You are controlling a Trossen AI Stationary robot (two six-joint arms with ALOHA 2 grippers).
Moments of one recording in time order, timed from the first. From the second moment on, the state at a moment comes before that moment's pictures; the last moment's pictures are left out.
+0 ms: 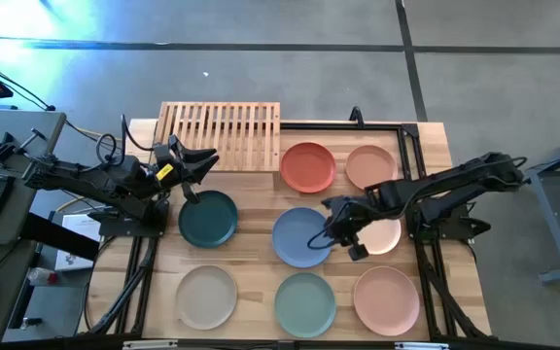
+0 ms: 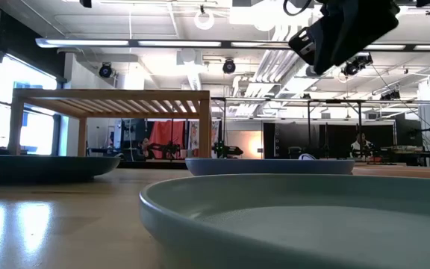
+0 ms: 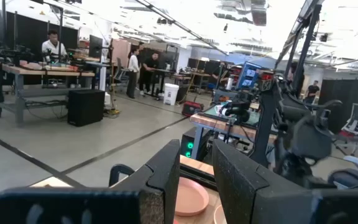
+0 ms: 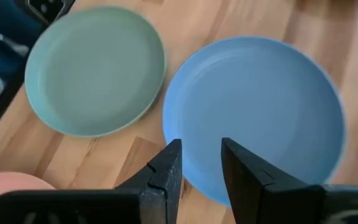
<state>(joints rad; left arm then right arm) -0.20 0.67 0.66 0.20 -0.64 -0.07 0.21 1.37 0.99 -0.57 -0.17 -0.14</state>
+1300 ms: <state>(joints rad) -0.20 0.67 0.66 0.18 -0.64 -0.07 0.32 1.71 0.99 -0.53 -0.08 -0.19</state>
